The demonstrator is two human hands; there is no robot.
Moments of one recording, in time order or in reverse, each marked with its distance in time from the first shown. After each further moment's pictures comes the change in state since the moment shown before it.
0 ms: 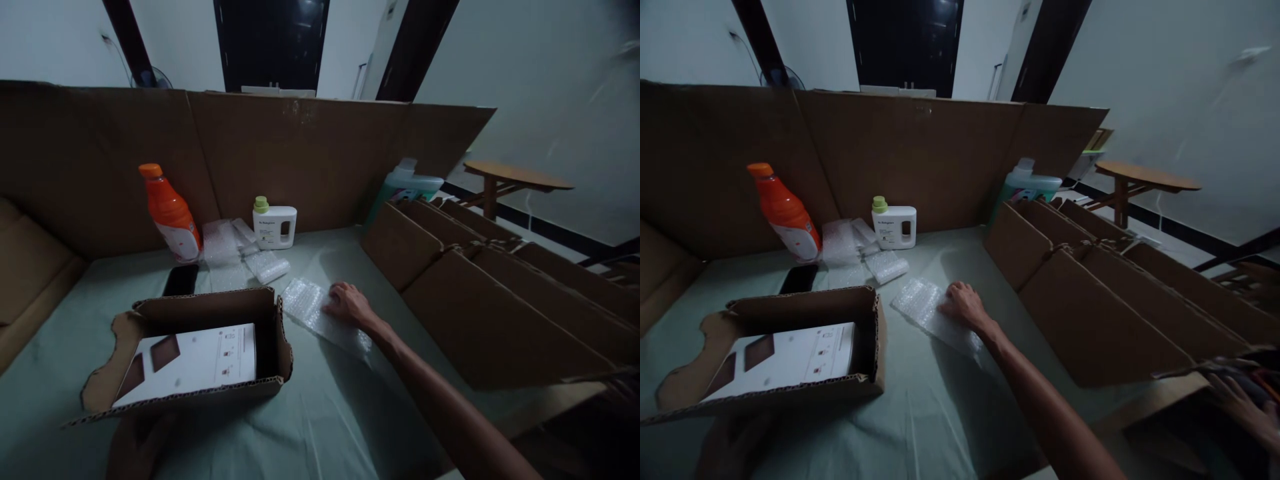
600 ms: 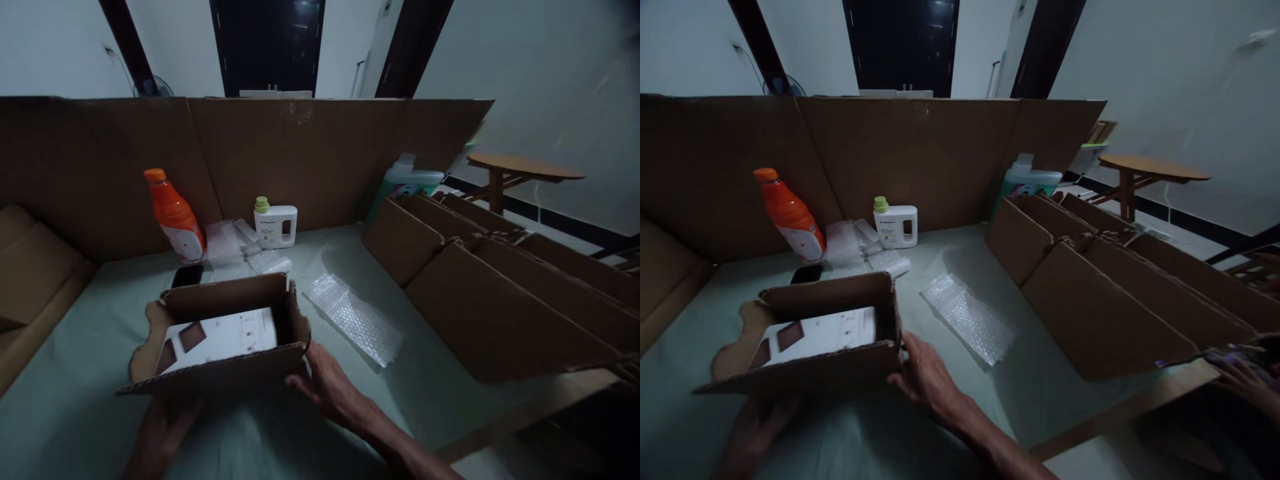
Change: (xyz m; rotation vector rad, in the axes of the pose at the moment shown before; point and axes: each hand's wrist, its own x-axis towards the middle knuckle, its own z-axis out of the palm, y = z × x) left_hand -0.007 0.041 0.013 -0.095 -0.196 0.119; right_hand -0.119 -0.096 0.043 0.617 -0.042 -0.381
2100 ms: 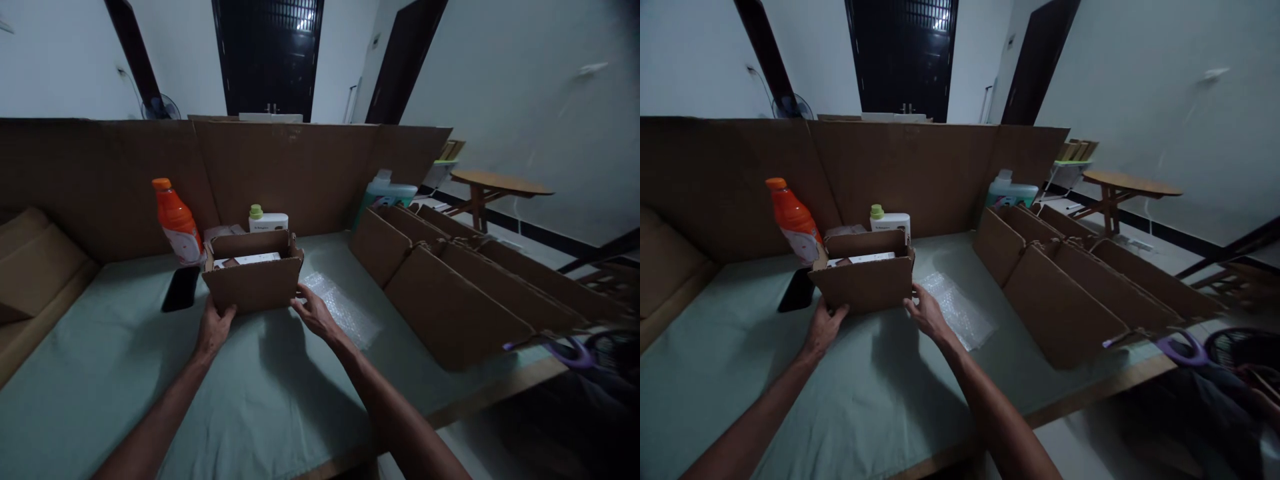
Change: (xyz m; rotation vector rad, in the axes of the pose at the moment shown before) left_hand 0.108 0.024 0.097 -0.127 0.014 0.219; right_hand 0.073 0.017 -0.046 0.079 0.239 0.180
